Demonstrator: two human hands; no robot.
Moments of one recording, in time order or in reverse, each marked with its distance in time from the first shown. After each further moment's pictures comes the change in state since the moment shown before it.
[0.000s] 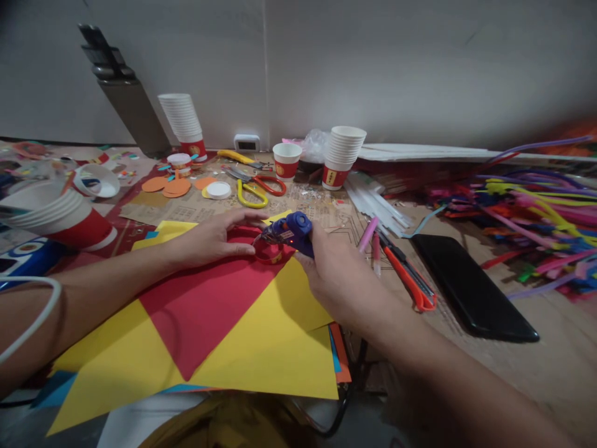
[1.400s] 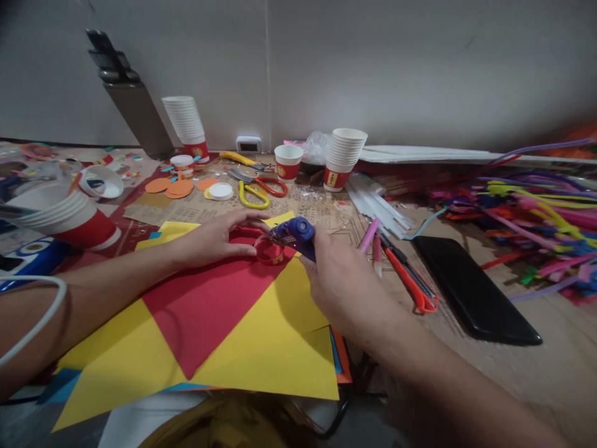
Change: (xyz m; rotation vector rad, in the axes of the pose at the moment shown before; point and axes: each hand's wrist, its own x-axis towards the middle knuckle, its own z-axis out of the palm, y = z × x) left_hand 0.000 0.001 0.000 -0.082 -0.017 -0.008; right_hand -0.008 -0.008 -0.002 -0.148 -0.014 0.087
